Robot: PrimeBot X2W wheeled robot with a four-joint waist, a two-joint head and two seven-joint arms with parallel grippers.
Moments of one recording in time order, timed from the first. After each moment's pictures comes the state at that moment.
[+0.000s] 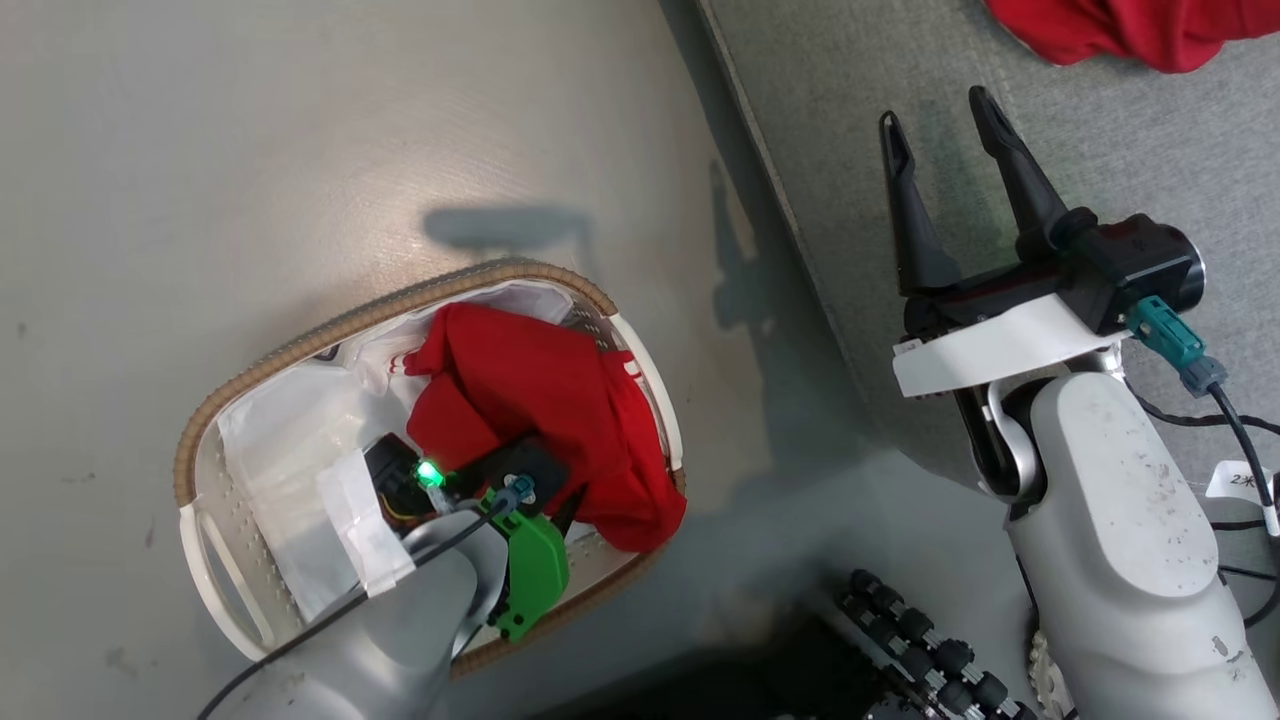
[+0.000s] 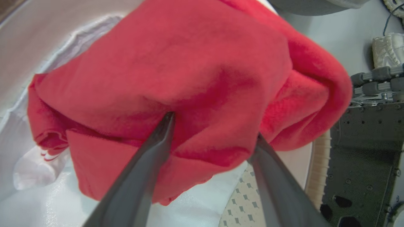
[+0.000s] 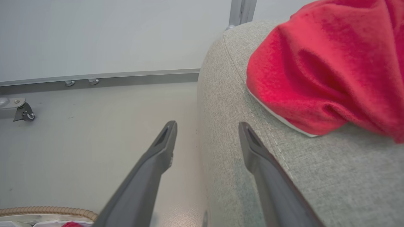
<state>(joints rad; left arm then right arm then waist) -0.74 0.08 -1.09 1.14 -0.42 -0.13 -0.26 -0.55 -0.05 0.14 0.18 0.17 0.13 -0.26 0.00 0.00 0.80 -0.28</state>
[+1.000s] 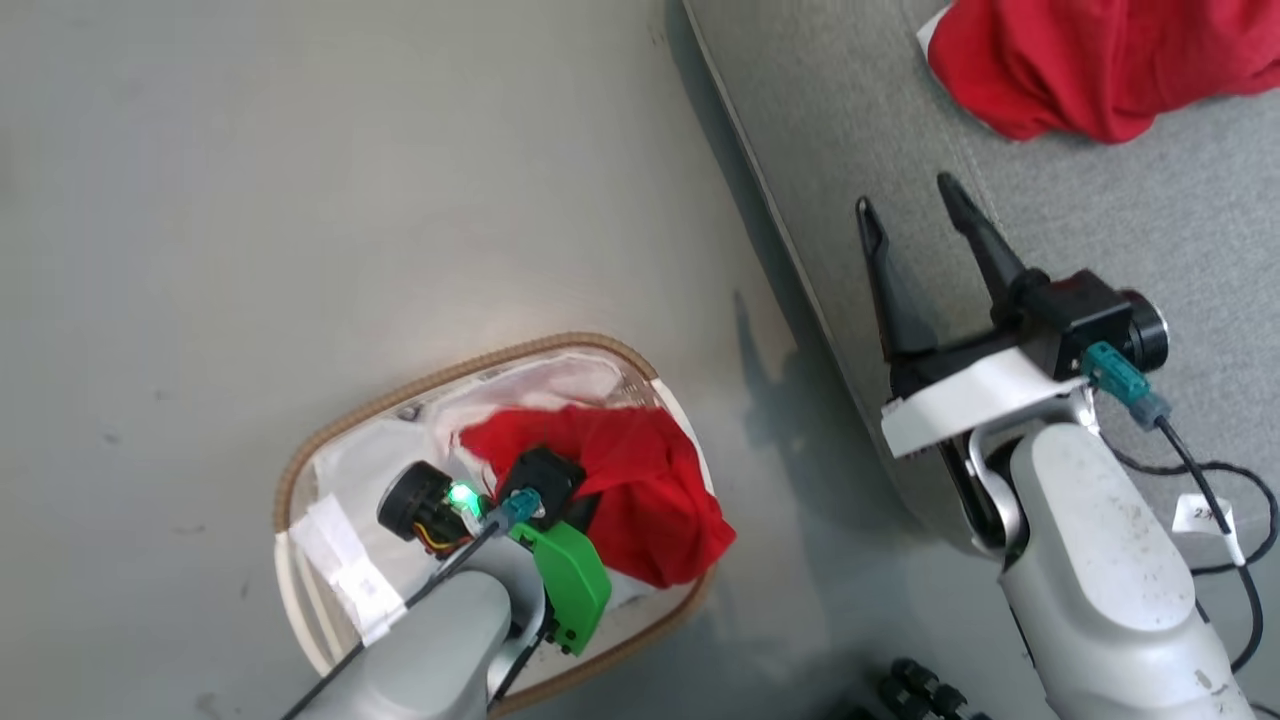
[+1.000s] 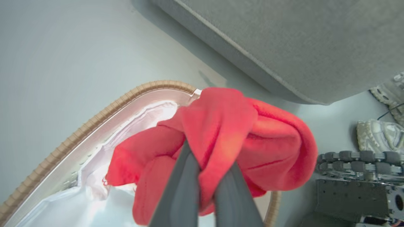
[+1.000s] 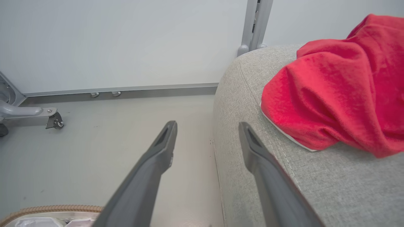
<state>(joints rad) -0.61 0.11 -0.96 0.86 -0.51 -0.09 -0.26 -0.49 -0.06 0.17 0.27 0.16 0.13 -0.26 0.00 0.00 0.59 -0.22</state>
